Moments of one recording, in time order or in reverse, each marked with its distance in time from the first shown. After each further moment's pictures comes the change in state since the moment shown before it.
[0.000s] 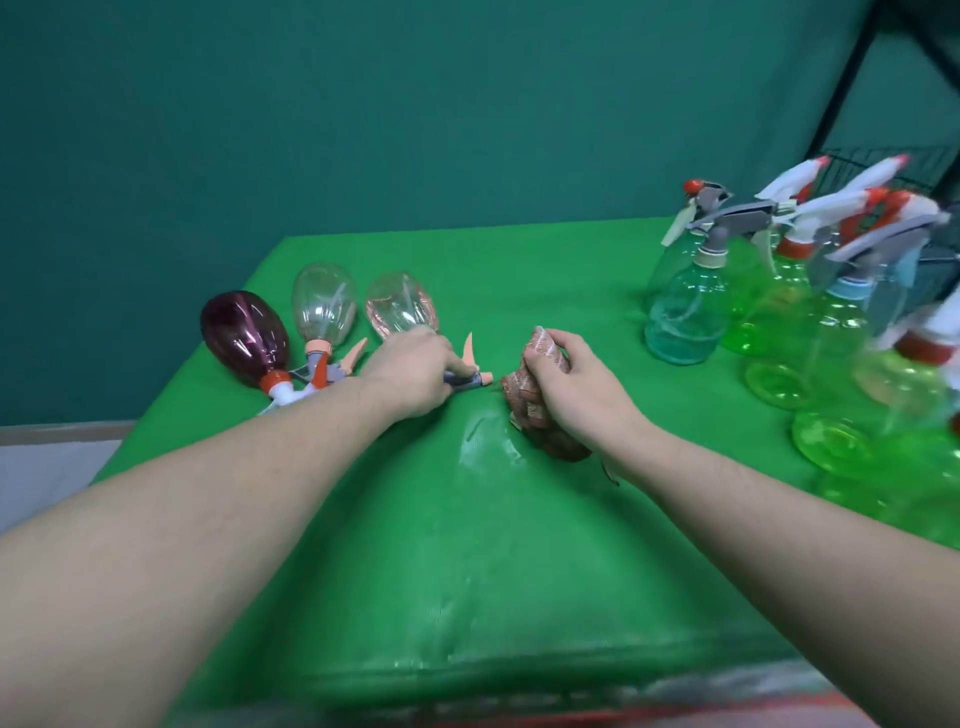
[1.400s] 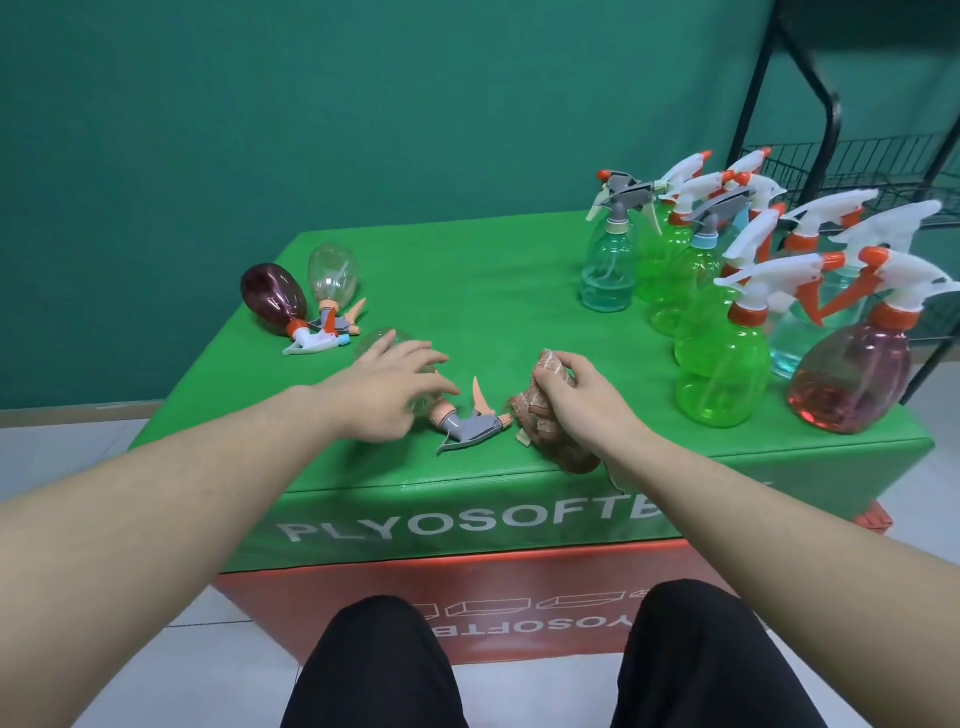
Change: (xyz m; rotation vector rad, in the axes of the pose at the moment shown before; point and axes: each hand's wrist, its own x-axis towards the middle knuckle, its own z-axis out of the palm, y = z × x) left_hand -0.169 0.088 -0.037 0.158 -0.220 0.145; right_hand -0.155 0.041 -0.056 0.051 -0.023 0.042
